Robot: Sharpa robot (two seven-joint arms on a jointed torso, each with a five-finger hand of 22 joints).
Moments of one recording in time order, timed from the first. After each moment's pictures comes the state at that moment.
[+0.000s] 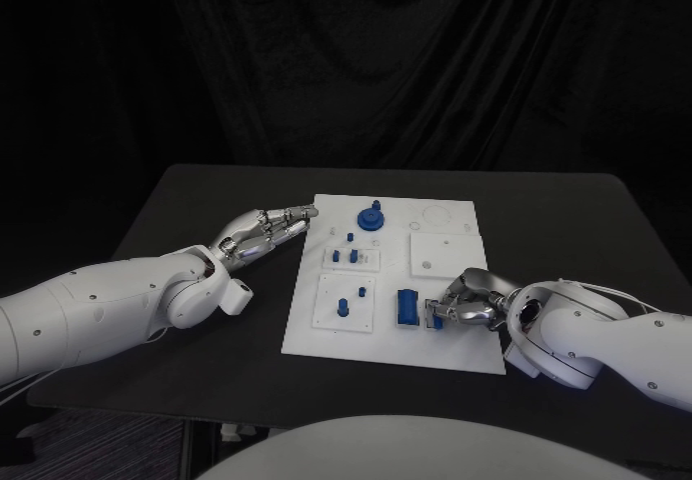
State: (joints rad) left arm 1.08 -0.88 -0.21 1.30 -0.35 0.04 0.68; left_hand 1.44 0.24 -0.25 0.28 0.47 0.48 0.12 0.07 0.05 0.14 0.11 0.21 0.04 0.04 0.12 0.02 0.01 0.17 0.07 0.23 0.06 0.09; right arm 1.13 -0.96 -0.25 1.78 -1.07 -0.33 -0.43; right_hand 1.10 -0.06 0.39 0.12 0.56 0.98 0.04 0.37 0.69 1.47 -0.03 1.57 1.31 1.46 -0.09 1.50 1.31 0.02 1.47 0.02 1.47 1.31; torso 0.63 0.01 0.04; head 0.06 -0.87
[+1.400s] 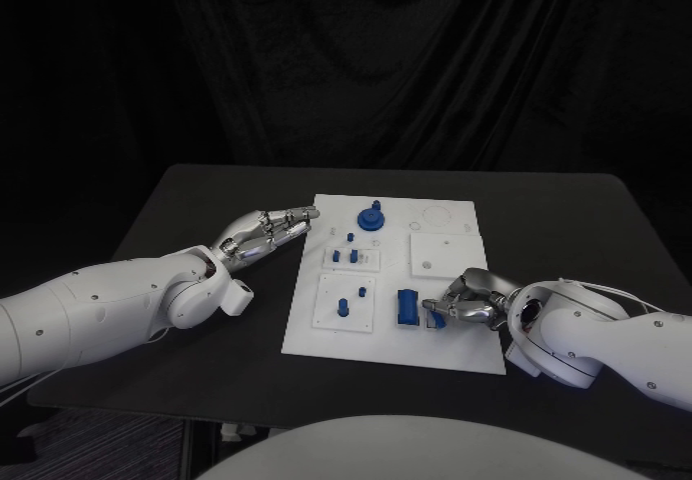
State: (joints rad) left arm 1.07 -0.88 -0.21 1.30 -0.35 0.05 0.68; left_hand 1.44 0.24 -0.25 0.28 0.47 0.48 0.12 0.07 0.05 0.14 0.11 0.21 0.04 0.04 0.12 0.02 0.01 0.17 0.07 0.23 0.06 0.09; right arm 1.13 -0.96 -0.25 1.77 -1.09 -0.32 -0.43; right_hand 0.94 -0.02 0.25 0.24 0.23 0.97 0.05 0.37 0.67 1.47 -0.03 1.57 1.31 1.47 -0.09 1.50 1.31 0.02 1.47 0.02 1.46 1.31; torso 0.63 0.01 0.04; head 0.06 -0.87
